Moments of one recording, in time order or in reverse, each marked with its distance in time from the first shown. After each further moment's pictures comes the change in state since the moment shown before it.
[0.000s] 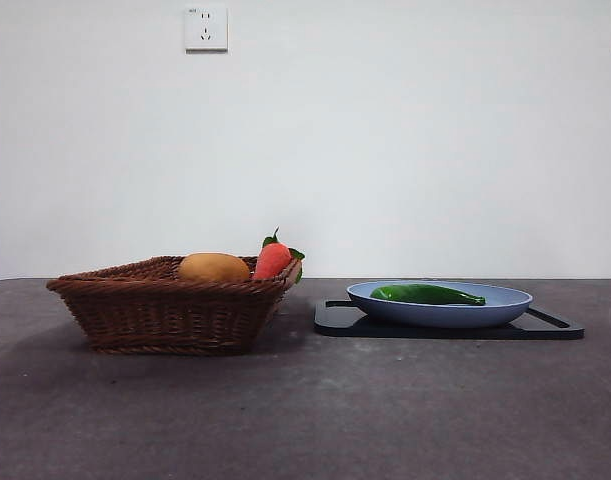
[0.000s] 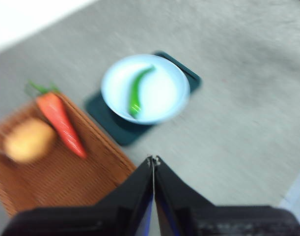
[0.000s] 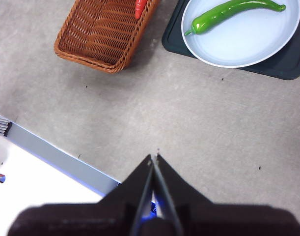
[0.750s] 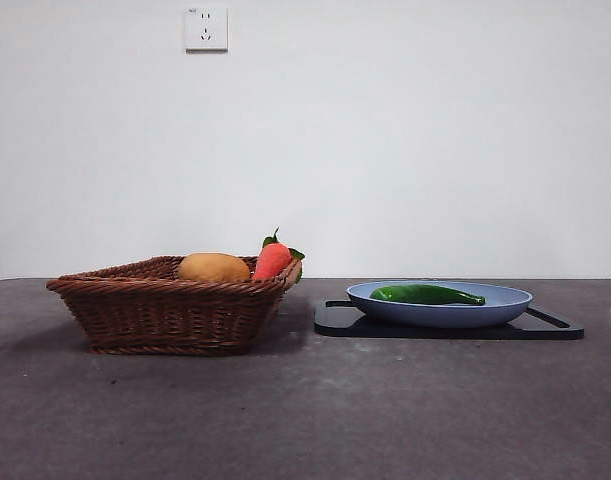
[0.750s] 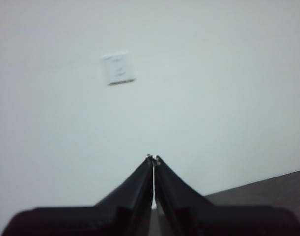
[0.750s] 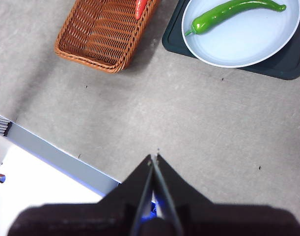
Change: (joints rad) left arm 0.738 -0.579 -0.672 0.918 0.230 0.116; right arm 0.000 0.000 0.000 0.000 0.000 0.000
